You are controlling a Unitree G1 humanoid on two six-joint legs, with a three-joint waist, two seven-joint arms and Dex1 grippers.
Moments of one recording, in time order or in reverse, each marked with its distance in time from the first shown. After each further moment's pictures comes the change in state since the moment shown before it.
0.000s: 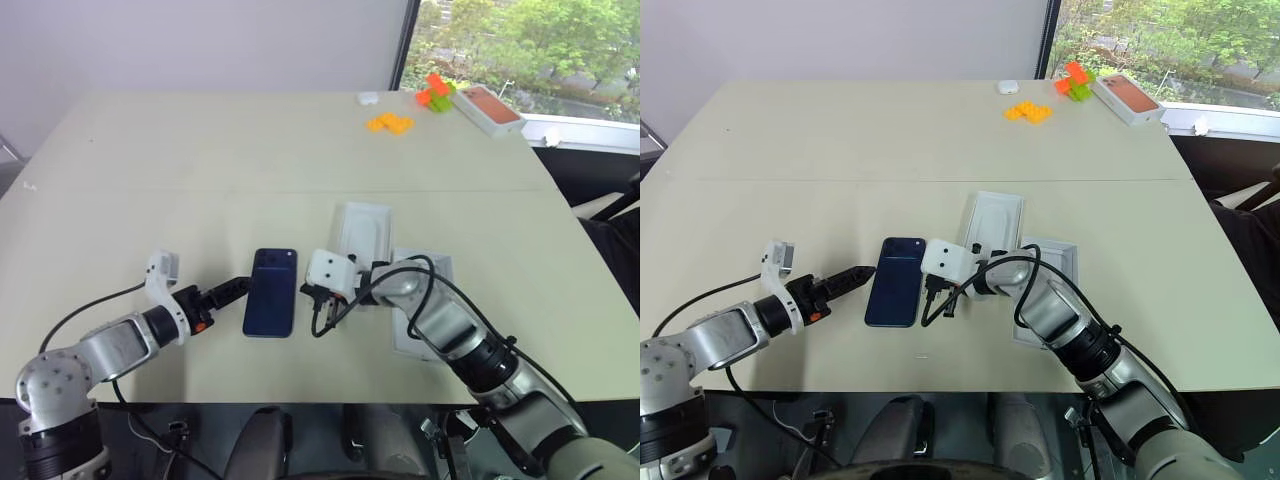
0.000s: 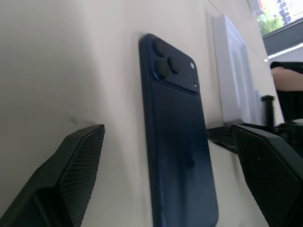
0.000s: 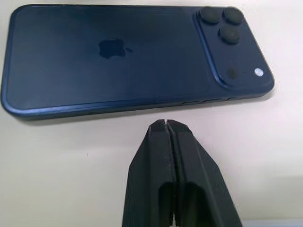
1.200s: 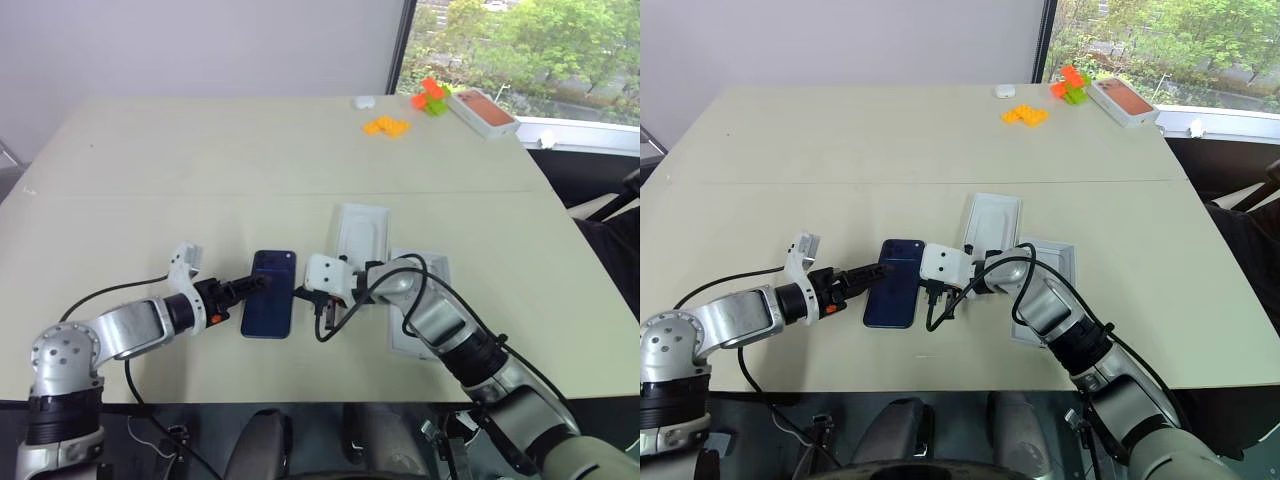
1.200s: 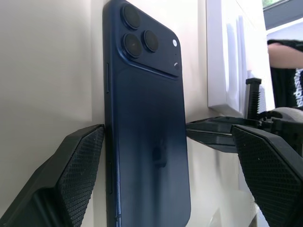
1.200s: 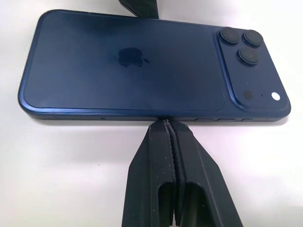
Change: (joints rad) left arm -0.066 0.137 -0.210 0.120 -0.329 -0.082 0.272; right arm -0.003 0.040 -0.017 0.145 -0.023 -0.220 0.093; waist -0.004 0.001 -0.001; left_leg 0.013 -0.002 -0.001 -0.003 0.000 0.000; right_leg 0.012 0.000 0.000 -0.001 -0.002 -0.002
